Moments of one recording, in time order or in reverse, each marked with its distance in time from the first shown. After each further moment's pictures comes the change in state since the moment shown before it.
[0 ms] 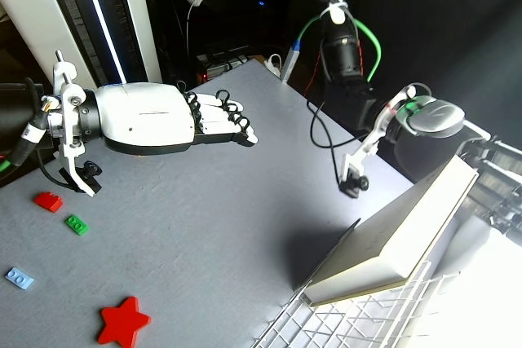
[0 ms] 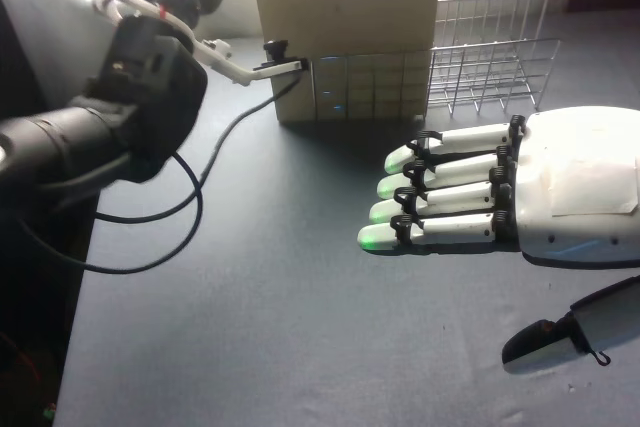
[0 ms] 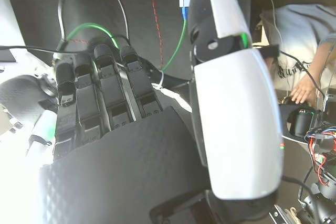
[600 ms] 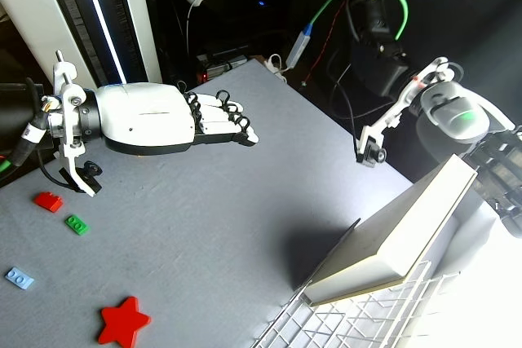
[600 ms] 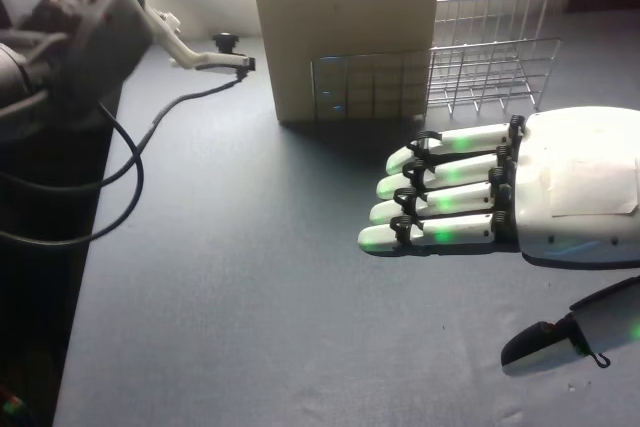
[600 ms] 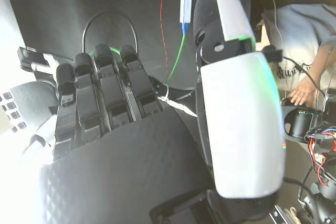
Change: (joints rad) left arm -0.122 0.184 -0.160 0.034 0.352 0.214; right arm 0.000 0.000 -0.002 0.000 0.001 0.000
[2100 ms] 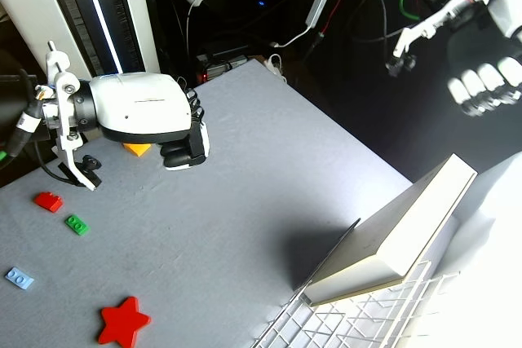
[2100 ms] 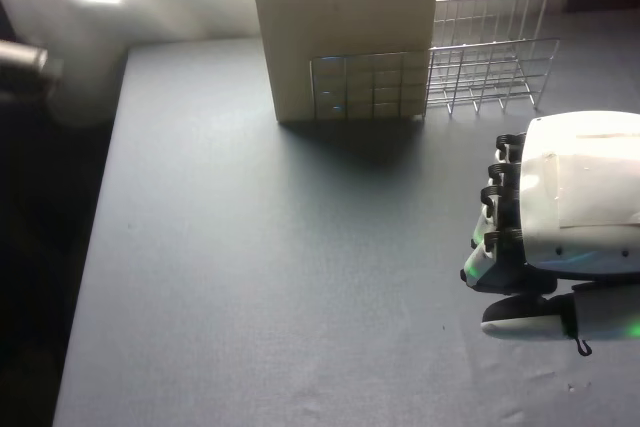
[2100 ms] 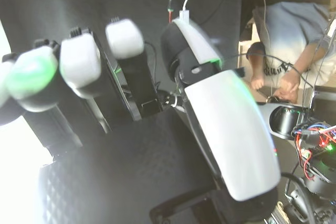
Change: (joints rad) left arm -0.083 0.521 -0.389 0.018 0.422 -0.231; right arm -0.003 0.016 -0.017 0.000 0.039 -0.027
